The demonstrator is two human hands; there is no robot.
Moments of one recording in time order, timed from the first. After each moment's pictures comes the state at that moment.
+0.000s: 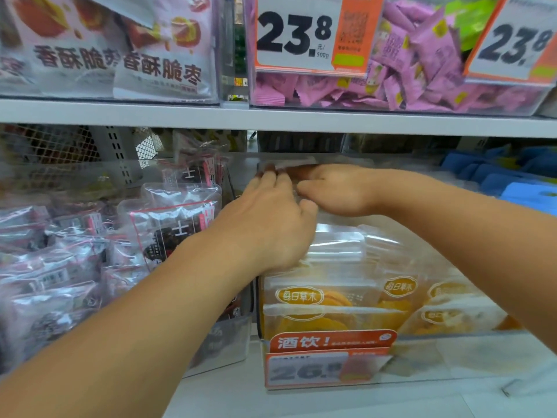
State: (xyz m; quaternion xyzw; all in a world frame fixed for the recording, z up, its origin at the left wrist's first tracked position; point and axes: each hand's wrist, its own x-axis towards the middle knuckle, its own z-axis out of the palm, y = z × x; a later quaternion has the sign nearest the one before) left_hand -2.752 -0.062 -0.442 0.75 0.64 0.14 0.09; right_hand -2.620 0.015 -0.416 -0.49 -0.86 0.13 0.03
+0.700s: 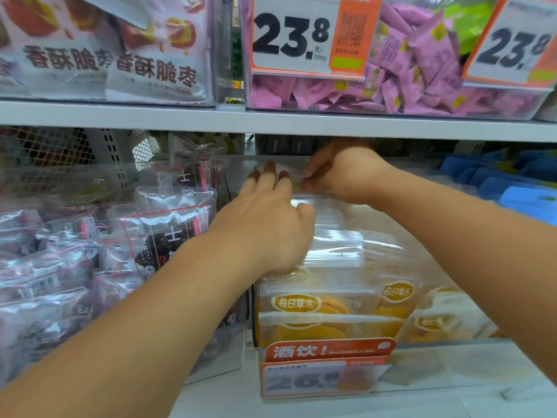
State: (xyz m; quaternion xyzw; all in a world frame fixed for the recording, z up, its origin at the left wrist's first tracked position) left_hand -2.749 -0.062 -0.441 0.74 0.66 0.13 0.08; right_hand -2.610 0.039 -0.421 -0.54 -0.79 0.17 0.24
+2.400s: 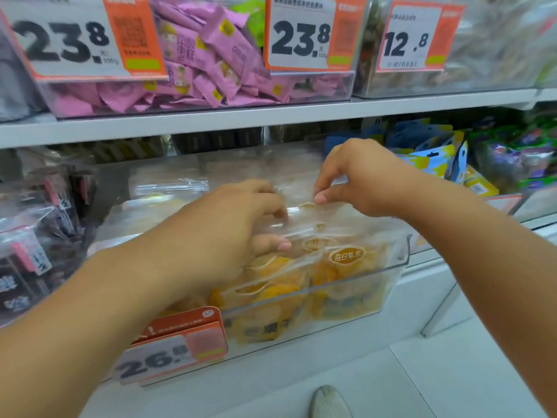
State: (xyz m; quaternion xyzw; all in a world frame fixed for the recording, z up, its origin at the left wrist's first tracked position) left_hand -2.645 -0.082 -0.422 0.87 0.48 0.12 0.07; right_hand -2.431 -0.037 -0.406 -0.59 -0.79 0.06 0.16
